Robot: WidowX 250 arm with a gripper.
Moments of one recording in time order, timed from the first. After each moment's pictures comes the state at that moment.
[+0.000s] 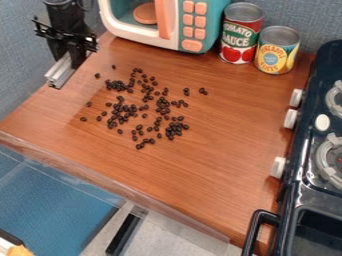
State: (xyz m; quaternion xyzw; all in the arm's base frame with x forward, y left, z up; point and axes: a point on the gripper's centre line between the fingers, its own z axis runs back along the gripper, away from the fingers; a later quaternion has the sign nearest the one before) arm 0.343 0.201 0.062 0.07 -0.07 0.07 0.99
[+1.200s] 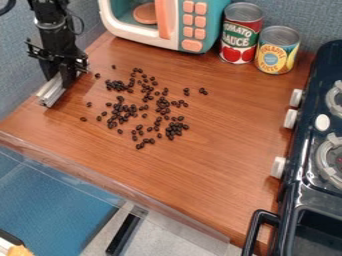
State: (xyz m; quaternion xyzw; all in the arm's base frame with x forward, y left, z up) arm 0.329 0.207 0.027 0.08 -0.04 0.07 0.99
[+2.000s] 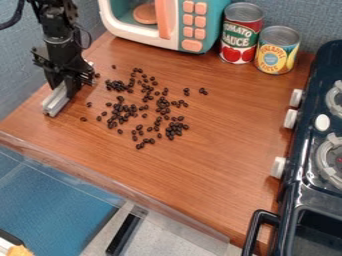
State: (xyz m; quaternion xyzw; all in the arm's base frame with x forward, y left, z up) arm 0.317 0.178 0.016 0.08 -0.05 0.04 1.00
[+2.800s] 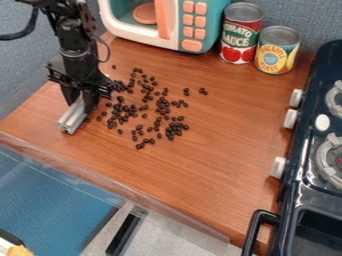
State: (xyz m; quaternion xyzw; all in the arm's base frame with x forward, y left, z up) arm 0.304 0.124 0.015 0.05 -0.04 0.05 1.00
